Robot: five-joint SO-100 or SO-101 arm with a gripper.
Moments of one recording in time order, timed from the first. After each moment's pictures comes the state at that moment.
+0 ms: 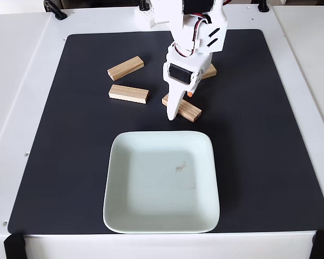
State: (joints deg) arm -19.6 68.0 79.4 77.5 46.4
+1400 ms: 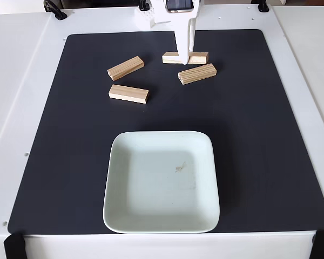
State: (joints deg) arm -19.2 123.2 123.1 56.8 25.9
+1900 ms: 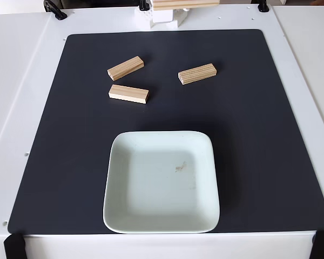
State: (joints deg) arm -15.6 130.9 119.6 23.9 3.2
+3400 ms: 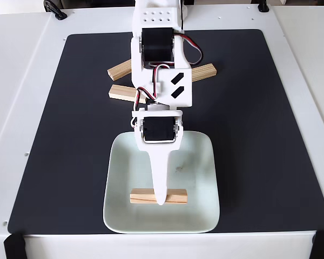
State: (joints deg) arm -9.8 40.4 43.4 30.8 2.0
